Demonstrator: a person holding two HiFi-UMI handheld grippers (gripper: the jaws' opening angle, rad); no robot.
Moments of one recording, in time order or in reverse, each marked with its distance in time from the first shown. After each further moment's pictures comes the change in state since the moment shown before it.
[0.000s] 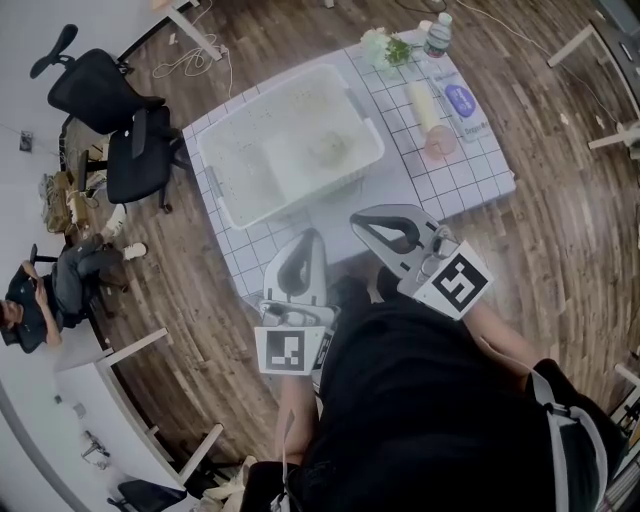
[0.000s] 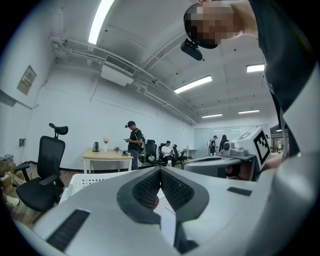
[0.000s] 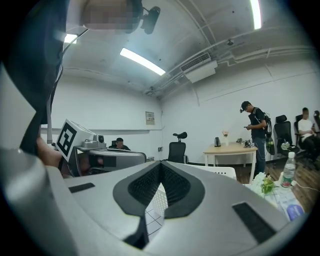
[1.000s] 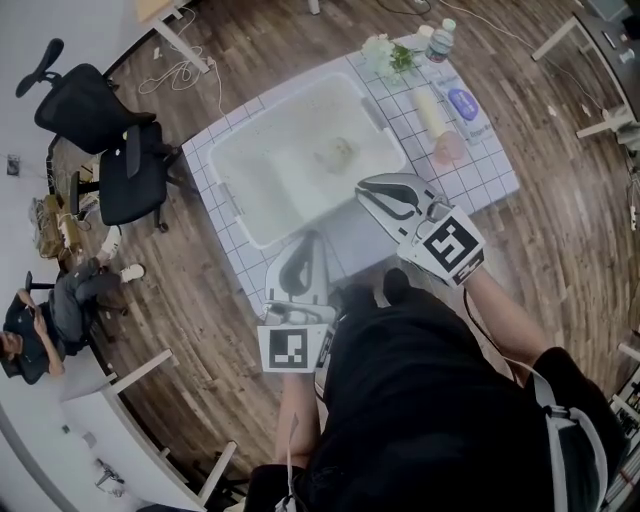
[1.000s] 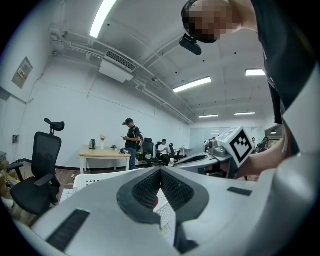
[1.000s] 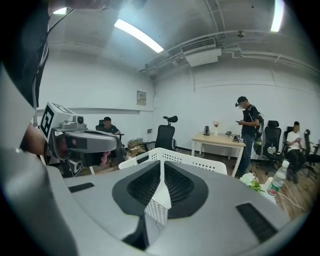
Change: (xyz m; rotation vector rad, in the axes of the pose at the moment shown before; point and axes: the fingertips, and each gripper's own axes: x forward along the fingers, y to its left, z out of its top) left arm 0.009 0.066 -0.011 -0.011 0.015 -0.066; right arm 0.071 -0.053 -0.037 -0.073 0.270 -0.135
